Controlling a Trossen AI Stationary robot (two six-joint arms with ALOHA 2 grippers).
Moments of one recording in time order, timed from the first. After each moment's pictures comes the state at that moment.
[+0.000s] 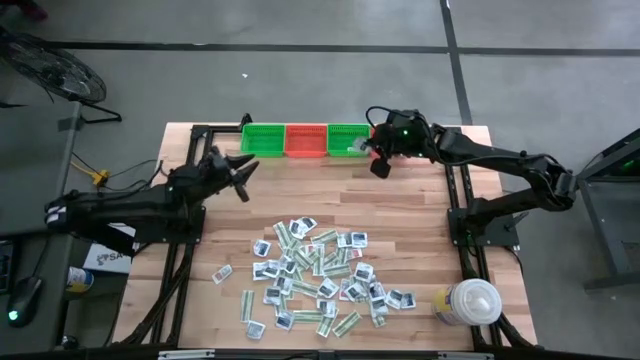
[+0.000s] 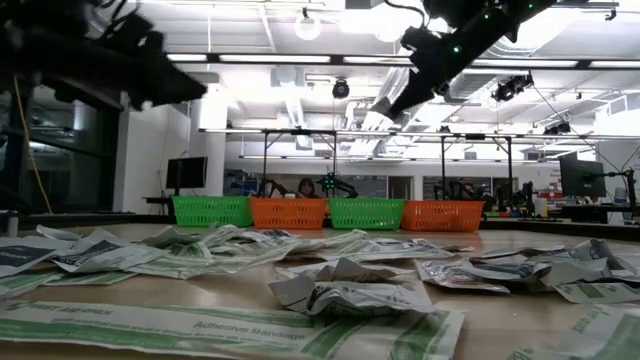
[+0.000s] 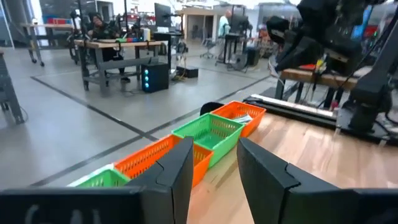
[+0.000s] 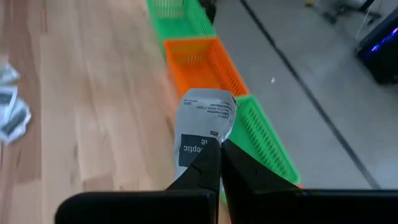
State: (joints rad) left arm 0.26 0.55 0.20 0.38 -0.35 -0.04; right arm -0.50 1.27 0.97 -0.27 0.03 -0.24
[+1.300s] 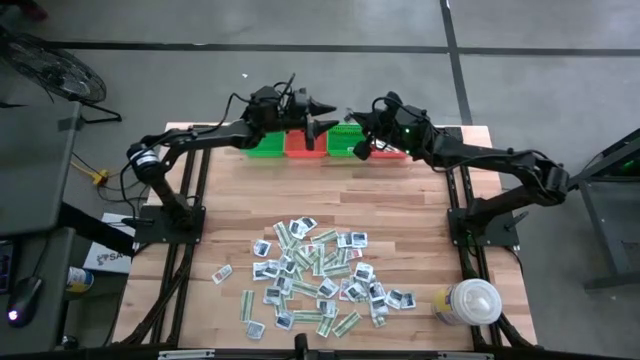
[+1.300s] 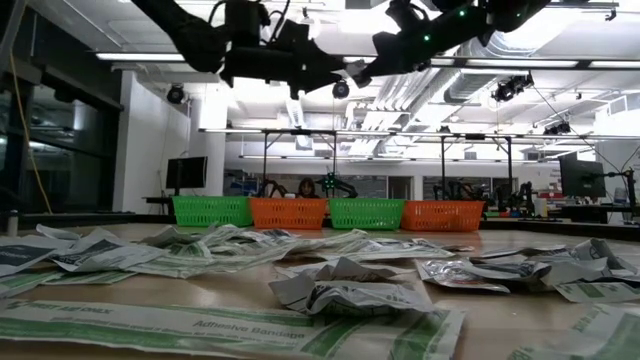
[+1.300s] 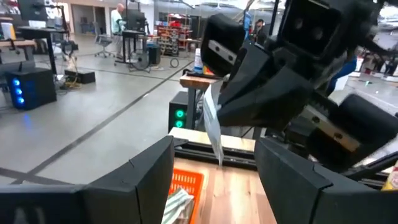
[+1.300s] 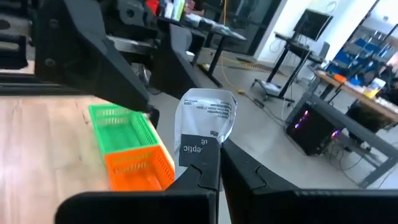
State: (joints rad) left arm 0.59 1.68 1.16 0.58 0.44 -0.08; right arm -0.45 1.35 0.97 0.23 0.20 -0.31
